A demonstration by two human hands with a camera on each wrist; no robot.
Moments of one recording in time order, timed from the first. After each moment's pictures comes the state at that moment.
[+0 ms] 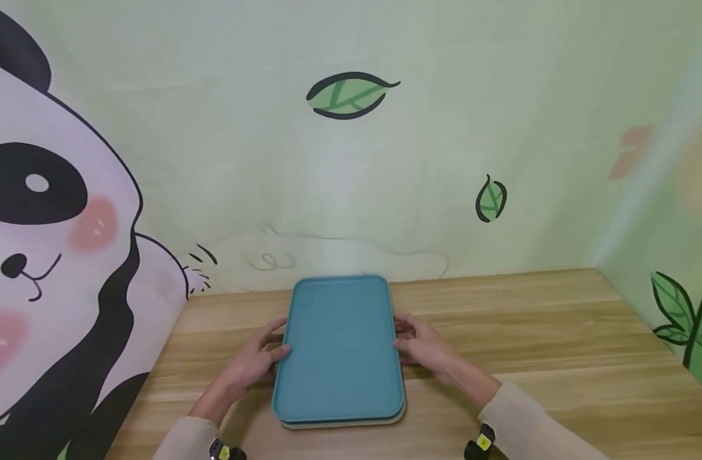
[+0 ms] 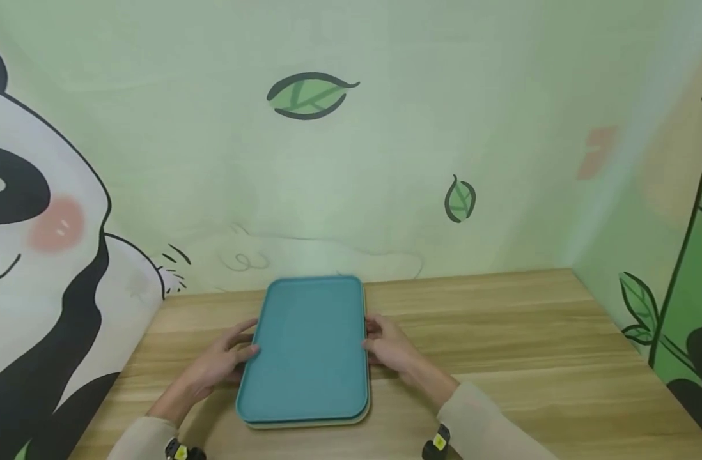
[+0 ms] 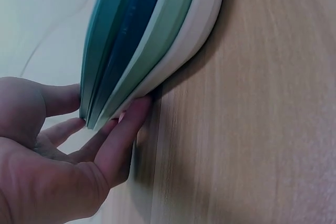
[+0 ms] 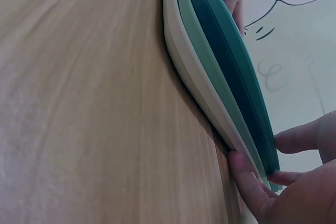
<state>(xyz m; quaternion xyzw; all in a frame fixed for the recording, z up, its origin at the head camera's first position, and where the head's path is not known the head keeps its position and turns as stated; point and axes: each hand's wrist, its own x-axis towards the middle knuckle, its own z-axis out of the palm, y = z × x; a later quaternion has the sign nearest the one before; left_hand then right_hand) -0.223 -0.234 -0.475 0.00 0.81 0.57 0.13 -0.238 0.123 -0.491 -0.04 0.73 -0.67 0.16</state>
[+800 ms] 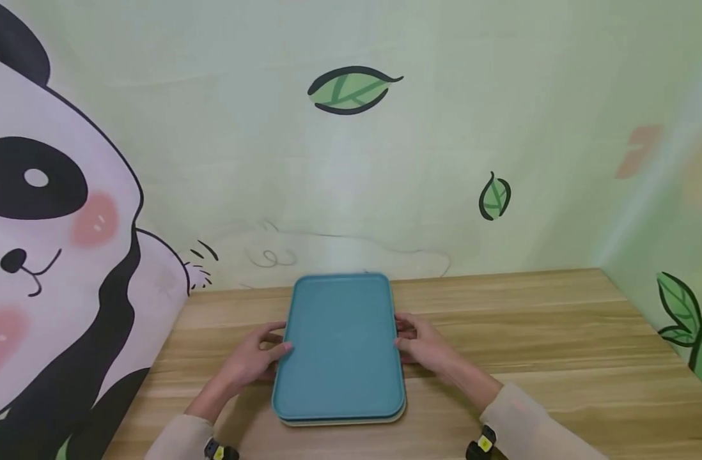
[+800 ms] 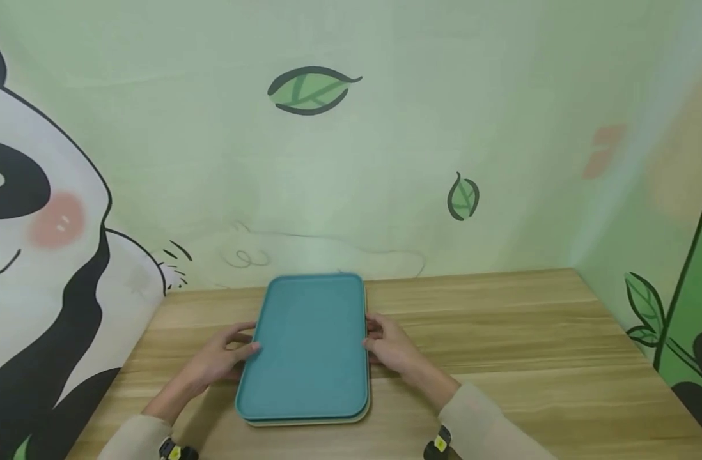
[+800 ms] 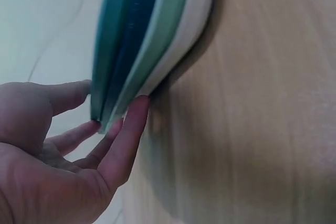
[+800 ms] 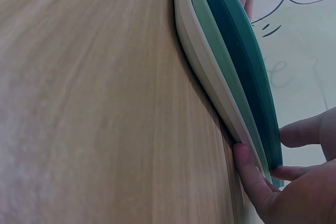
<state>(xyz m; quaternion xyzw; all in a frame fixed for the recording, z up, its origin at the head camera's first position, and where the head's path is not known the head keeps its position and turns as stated) -0.222 -0.234 -0.473 0.00 0.83 0.54 0.12 -0.236 0.121 -0.492 -0.05 0.74 -0.66 0.15</state>
